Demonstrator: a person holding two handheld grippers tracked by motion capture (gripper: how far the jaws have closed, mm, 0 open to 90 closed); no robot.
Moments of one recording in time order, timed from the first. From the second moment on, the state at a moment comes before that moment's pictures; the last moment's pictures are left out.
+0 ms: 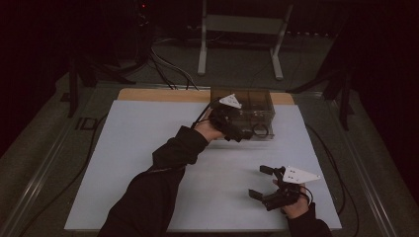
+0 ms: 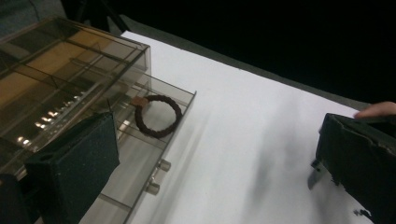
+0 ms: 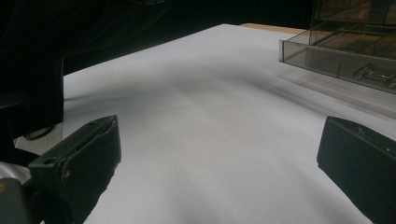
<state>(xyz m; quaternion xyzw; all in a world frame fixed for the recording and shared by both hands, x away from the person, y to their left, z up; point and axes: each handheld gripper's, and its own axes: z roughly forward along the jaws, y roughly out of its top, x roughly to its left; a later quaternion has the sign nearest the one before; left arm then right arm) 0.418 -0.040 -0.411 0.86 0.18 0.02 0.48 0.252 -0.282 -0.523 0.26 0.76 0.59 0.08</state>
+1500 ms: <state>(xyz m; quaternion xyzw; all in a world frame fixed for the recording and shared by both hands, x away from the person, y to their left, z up) 0.383 0.093 -0.411 0.83 0.23 0.06 0.49 0.253 -0.279 -0.523 0.27 0.75 0.59 0.08</state>
